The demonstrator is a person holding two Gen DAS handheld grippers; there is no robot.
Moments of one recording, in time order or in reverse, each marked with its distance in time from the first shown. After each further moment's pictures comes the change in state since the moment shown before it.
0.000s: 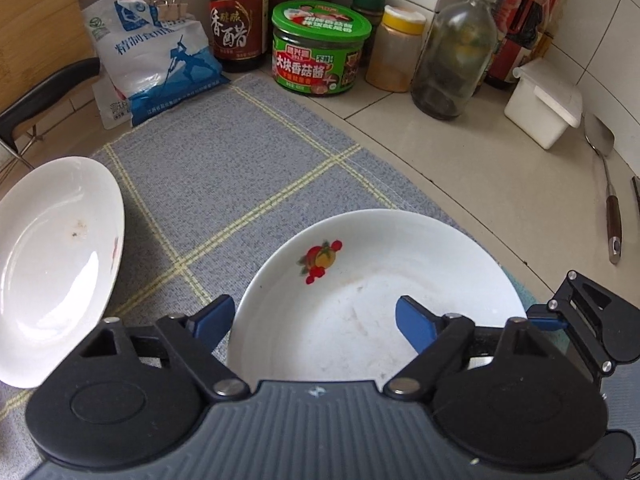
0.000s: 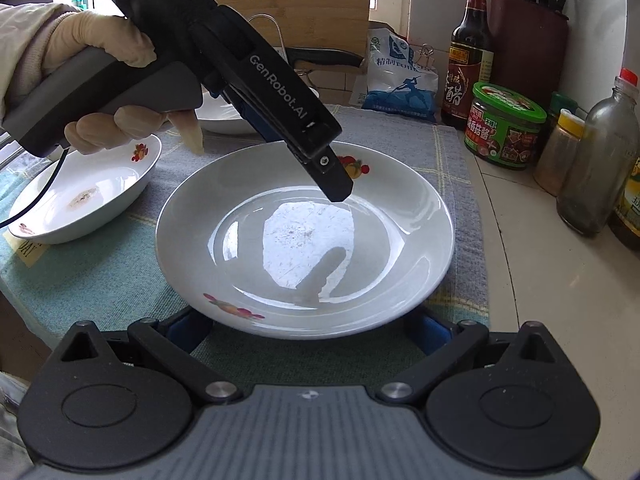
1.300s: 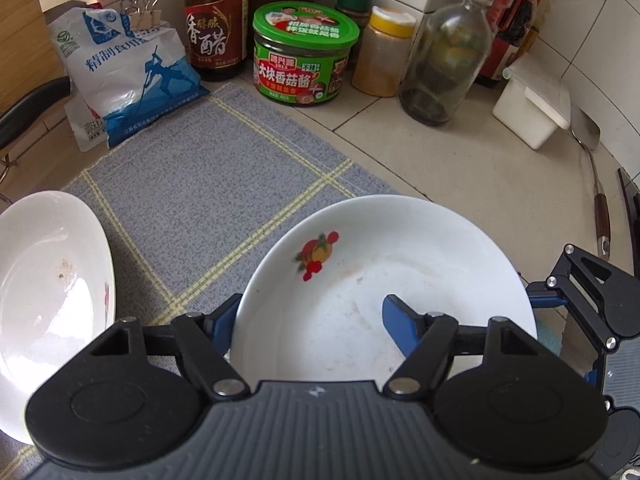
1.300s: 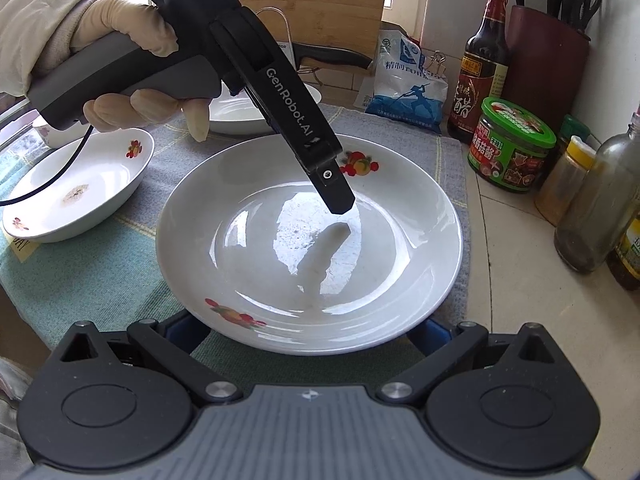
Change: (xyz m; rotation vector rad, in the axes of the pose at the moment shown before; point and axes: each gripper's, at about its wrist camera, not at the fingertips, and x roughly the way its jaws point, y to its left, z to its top) left arm 0.005 0.010 0.028 0.043 0.023 -0.053; right arm 0.003 -0.014 0.025 -0.081 0.044 -0.006
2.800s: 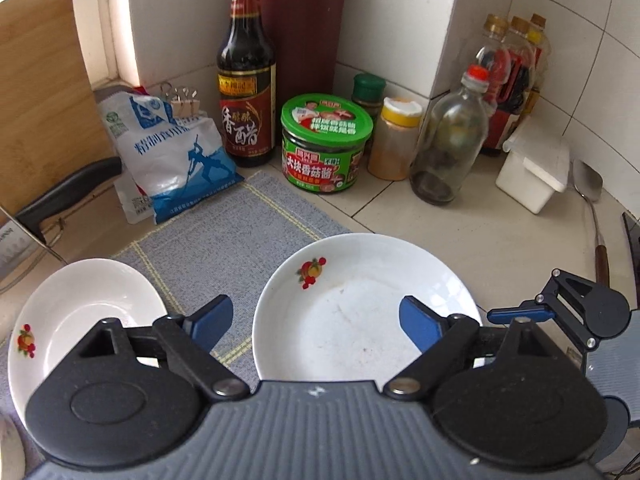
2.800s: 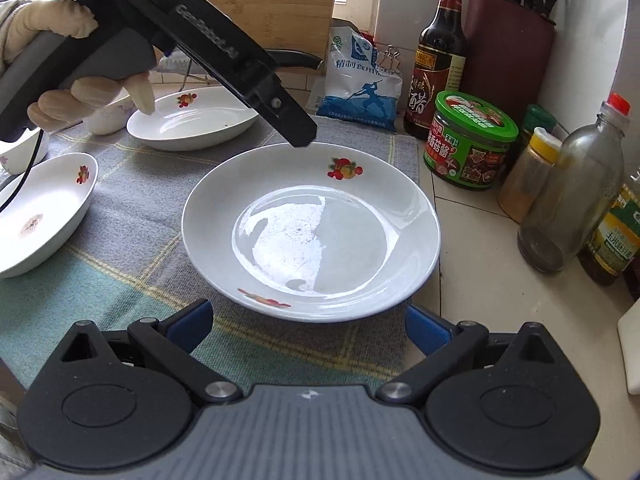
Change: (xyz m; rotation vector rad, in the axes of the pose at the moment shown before) left arm -0.056 -0.002 -0.001 0.001 -0.220 0.078; right arm -0.004 -0.022 0.011 0.070 0.008 -0.080
